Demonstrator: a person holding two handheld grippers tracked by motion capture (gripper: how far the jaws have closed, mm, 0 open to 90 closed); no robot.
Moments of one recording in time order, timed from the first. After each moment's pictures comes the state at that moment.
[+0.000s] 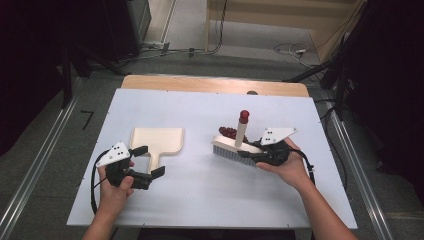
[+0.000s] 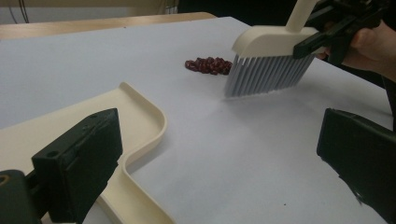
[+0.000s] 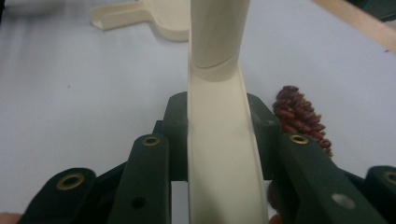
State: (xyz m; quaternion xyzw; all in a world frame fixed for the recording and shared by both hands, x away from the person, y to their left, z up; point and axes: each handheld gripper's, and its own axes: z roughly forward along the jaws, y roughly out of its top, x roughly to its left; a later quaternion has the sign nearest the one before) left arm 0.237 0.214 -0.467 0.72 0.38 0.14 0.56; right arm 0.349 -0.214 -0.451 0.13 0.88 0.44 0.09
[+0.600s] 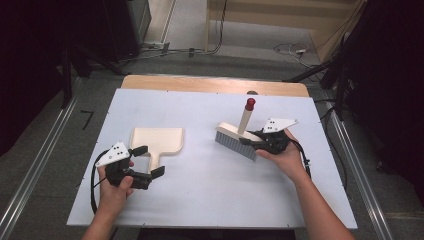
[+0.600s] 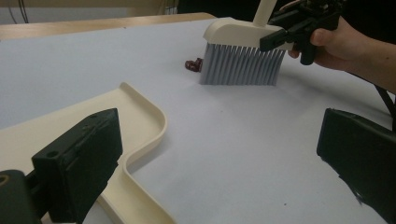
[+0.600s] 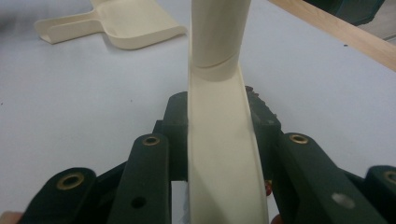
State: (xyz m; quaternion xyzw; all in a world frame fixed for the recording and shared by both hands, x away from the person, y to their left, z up) left arm 0.237 0.215 -0.468 0.72 0.38 0.14 0.56; right arm 0.390 -0.225 -0.469 0.17 0.86 0.47 0.10
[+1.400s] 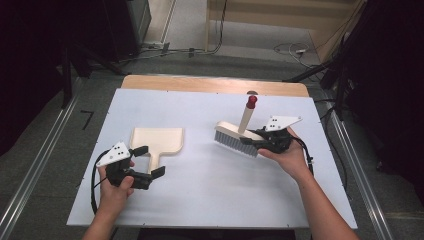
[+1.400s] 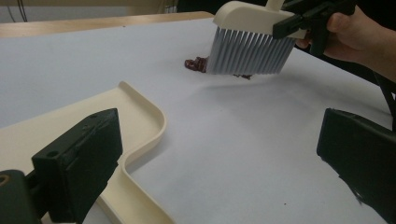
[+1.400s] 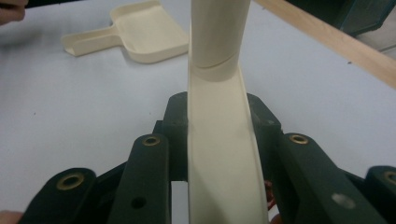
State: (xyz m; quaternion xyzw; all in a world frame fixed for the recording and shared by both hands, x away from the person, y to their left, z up) left arm 0.238 0.214 -0.468 0.72 0.38 0.14 0.56; right arm 0.382 -0.224 -0.448 0.16 0.86 0.47 0.09
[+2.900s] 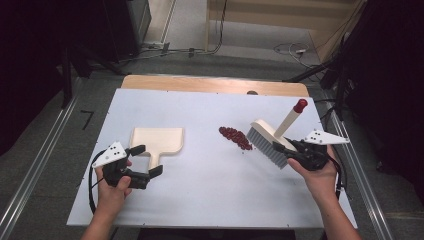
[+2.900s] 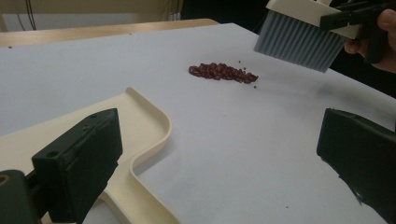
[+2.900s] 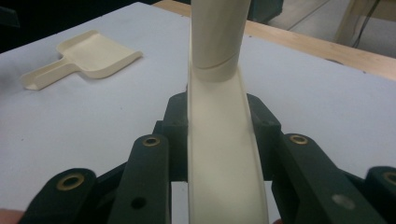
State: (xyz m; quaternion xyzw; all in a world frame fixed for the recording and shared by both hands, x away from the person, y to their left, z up) left arm 0.235 0.220 -0.465 0.72 0.38 0.15 0.57; right arm 0.316 -0.301 -0.428 0.33 0.79 0.49 0.16
